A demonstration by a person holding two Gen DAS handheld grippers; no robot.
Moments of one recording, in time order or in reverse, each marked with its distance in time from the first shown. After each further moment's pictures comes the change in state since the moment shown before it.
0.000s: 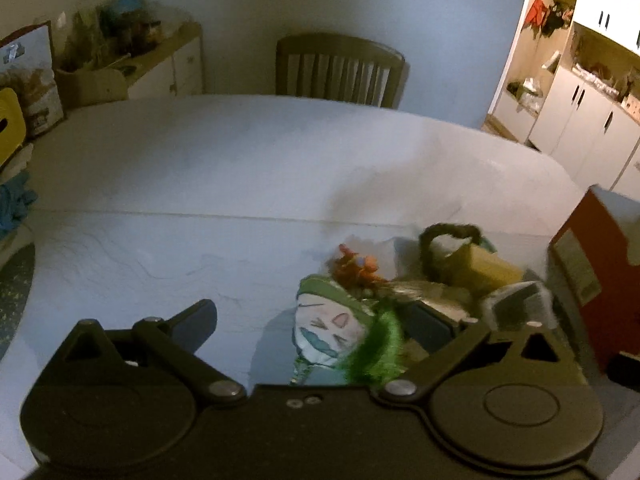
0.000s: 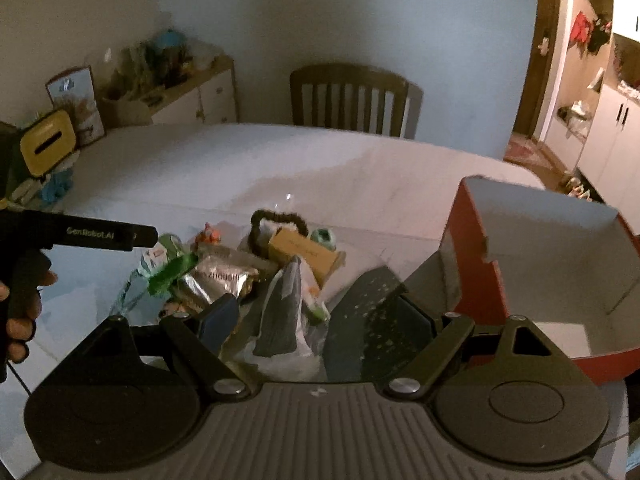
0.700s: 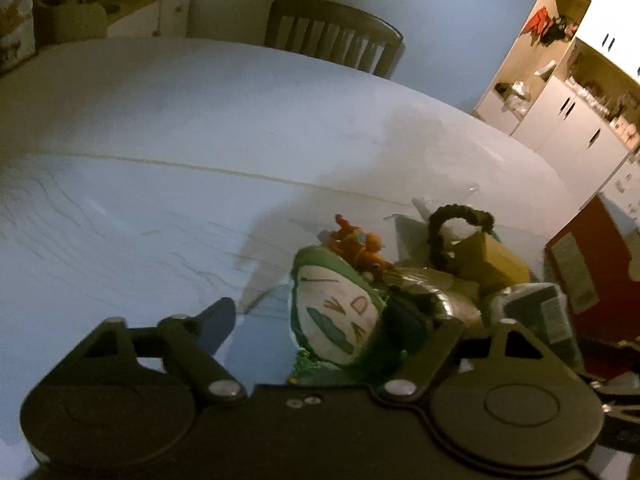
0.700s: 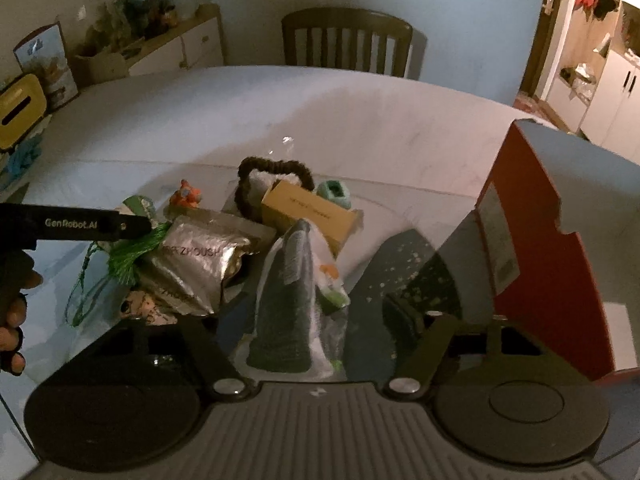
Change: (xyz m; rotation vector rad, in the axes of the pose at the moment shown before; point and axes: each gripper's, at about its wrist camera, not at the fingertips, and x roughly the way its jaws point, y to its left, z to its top) left arm 0.046 0.027 -0.009 -0.118 0.080 -0.157; right arm 0.080 0.013 -0.002 0.017 0.152 -0.017
